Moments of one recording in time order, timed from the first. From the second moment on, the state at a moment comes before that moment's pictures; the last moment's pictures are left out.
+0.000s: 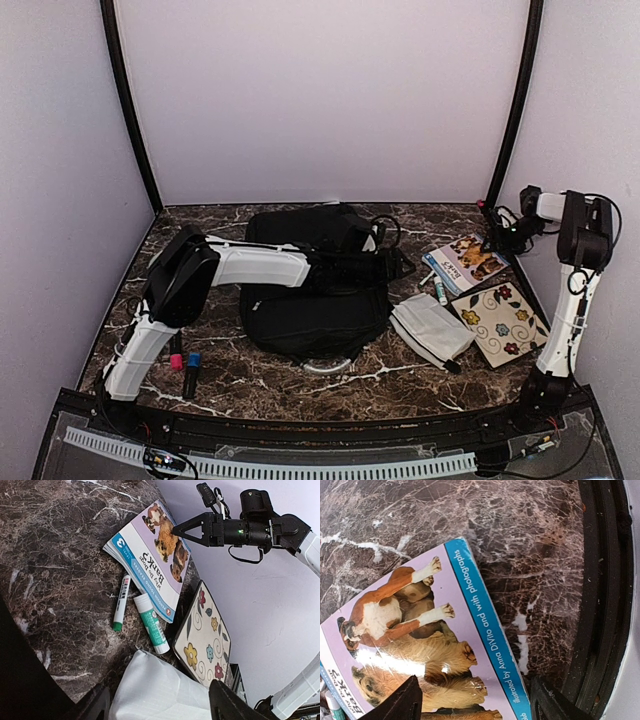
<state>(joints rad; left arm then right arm) -0.94 2.40 1.87 0.08 0.28 -0.88 -0.28 2.22 1.70 -0.72 -0.38 -0.28</state>
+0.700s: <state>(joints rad) -0.94 2.63 2.17 -0.01 0.17 -1.05 -0.13 2.22 1.69 -0.74 -0.47 -0.23</state>
